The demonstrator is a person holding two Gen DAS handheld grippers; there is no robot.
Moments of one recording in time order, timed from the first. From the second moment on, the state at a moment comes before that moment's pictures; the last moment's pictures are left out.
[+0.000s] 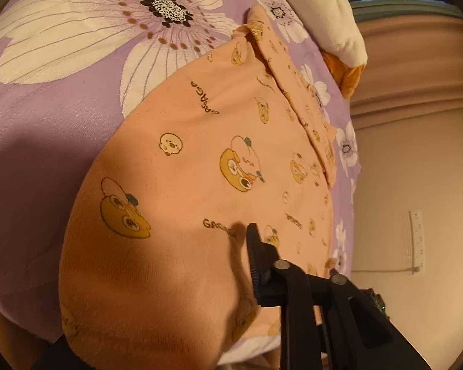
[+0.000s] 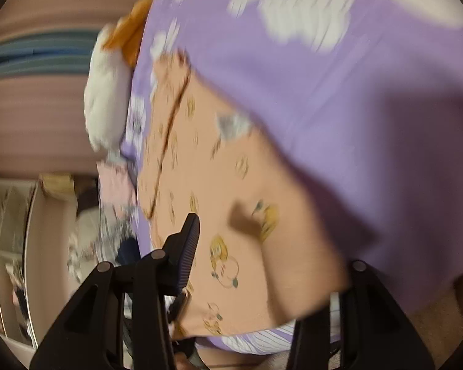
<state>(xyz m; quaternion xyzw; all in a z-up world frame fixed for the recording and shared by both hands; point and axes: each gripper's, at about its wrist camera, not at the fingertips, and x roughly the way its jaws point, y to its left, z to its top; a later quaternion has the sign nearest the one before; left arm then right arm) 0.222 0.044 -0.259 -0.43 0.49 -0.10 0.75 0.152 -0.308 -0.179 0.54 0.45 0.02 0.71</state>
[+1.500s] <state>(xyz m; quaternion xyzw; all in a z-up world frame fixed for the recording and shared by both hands) 0.342 0.005 -0.122 -0.19 0.33 -0.07 0.92 0.286 -0.306 -0.084 0.39 0.35 0.11 0.84</state>
